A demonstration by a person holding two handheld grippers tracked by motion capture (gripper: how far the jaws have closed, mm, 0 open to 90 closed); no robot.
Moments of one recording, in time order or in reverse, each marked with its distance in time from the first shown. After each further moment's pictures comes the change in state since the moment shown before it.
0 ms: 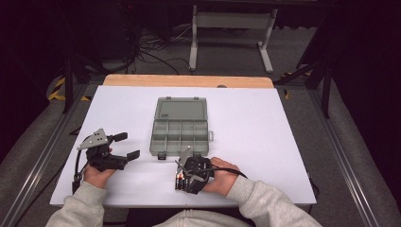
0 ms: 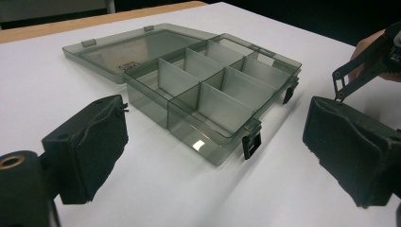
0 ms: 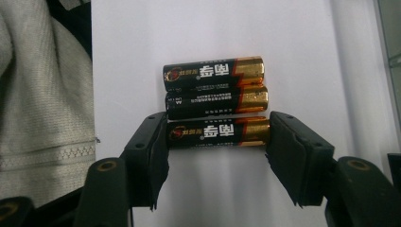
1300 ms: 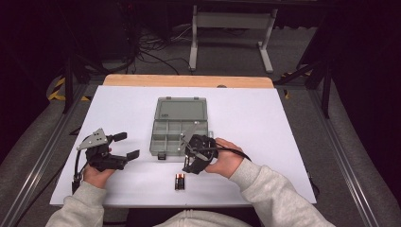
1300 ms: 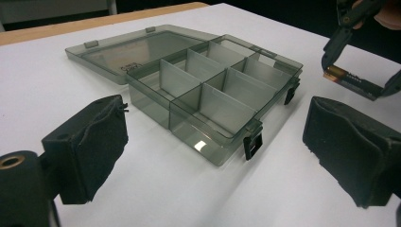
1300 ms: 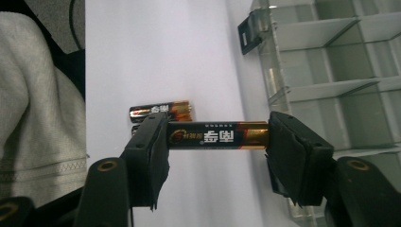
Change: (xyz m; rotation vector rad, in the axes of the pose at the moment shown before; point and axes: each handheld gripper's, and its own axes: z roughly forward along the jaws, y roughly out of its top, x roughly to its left) left arm 0.000 0.000 -0.001 -0.008 0.006 0.003; right arm -0.030 0.018 -0.059 -0.102 -0.054 0.001
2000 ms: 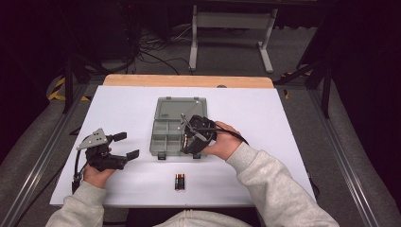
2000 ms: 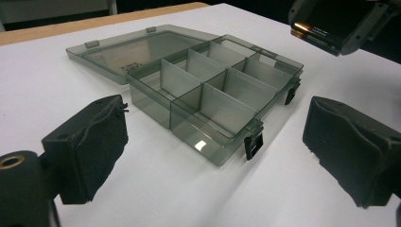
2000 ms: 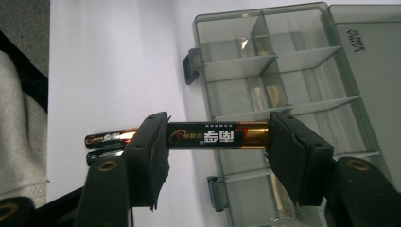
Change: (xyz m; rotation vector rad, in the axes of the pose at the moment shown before) left arm 0.000 0.000 0.000 0.003 0.001 0.000; right arm -0.040 0.017 -0.017 -0.050 -0.039 0.022
